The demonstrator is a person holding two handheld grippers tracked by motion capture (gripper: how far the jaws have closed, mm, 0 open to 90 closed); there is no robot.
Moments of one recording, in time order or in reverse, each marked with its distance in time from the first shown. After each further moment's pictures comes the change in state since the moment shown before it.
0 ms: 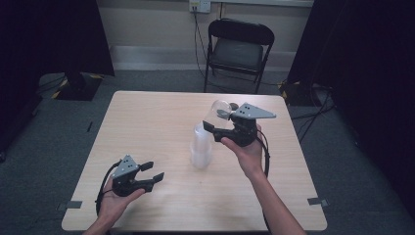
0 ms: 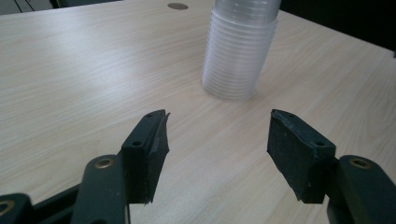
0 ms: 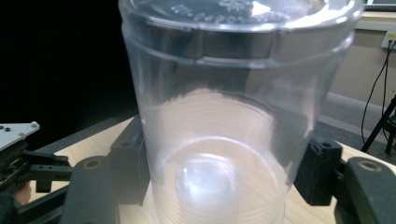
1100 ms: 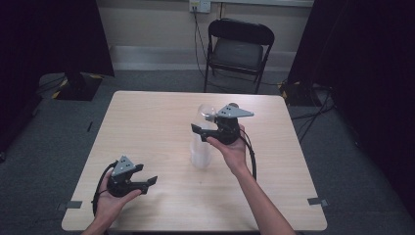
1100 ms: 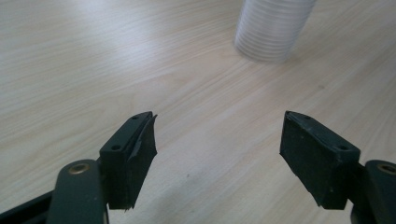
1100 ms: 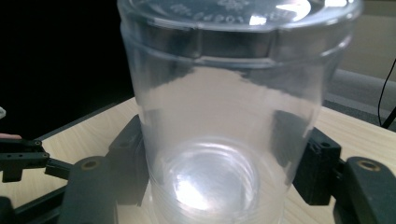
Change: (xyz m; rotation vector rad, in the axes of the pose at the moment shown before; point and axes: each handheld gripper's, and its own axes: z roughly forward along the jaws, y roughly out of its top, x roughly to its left) left arm 0.011 -0.008 -0.006 0.146 0.098 -0.028; right arm -0.005 -0.024 0.055 0.079 0.015 0.019
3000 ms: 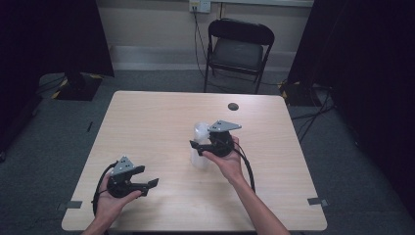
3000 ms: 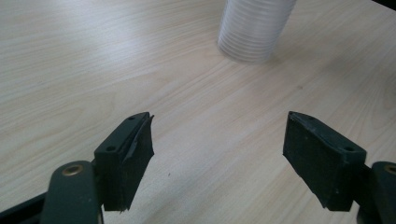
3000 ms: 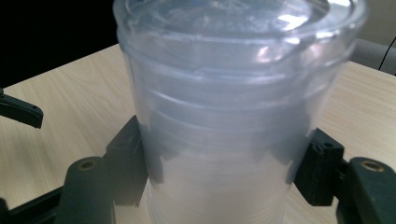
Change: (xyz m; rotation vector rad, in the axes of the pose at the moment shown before) left arm -0.001 0.001 -0.003 0.001 -0.070 -0.030; right arm 0.004 -0.051 0.024 0.149 -0.023 -0.032
